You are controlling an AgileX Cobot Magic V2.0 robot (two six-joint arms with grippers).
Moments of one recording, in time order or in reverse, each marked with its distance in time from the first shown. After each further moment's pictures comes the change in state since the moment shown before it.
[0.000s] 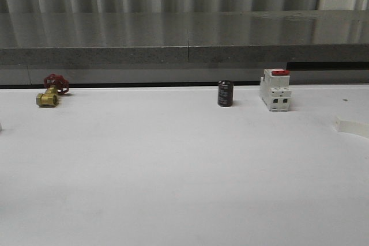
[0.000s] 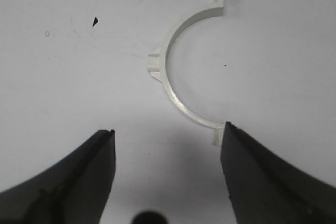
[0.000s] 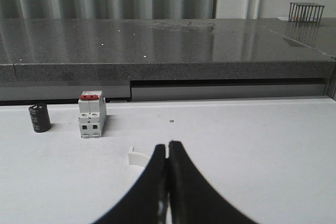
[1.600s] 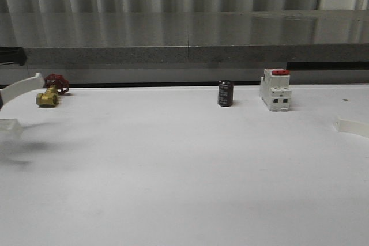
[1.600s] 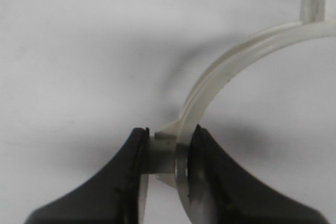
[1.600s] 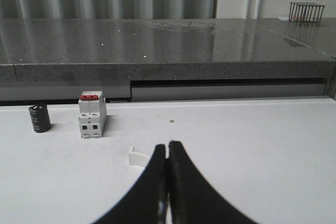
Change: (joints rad) left arm -0.172 0.504 -0.399 -0.112 0.068 -0.101; right arm 0.000 0.000 0.000 0.000 -0.001 0.000
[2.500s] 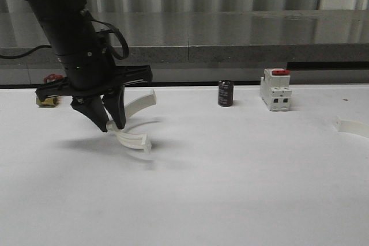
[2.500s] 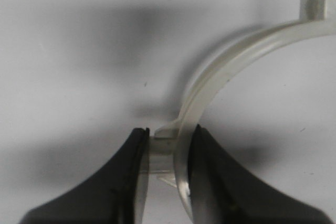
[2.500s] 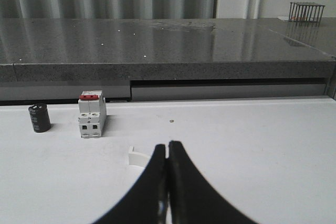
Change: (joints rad) left arm -0.351 0.220 -0.218 -0.095 0.007 -0.146; right arm 0.000 0.000 0.000 0.000 0.000 0.000
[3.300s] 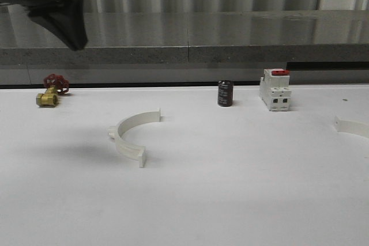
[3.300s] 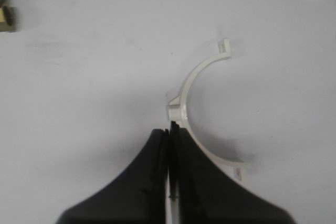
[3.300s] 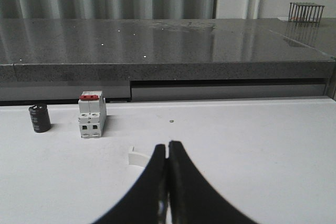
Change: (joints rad) left arm 0.038 -0.361 0.063 0.143 0.080 0.064; right arm 0.000 0.000 0.000 0.000 0.000 0.000
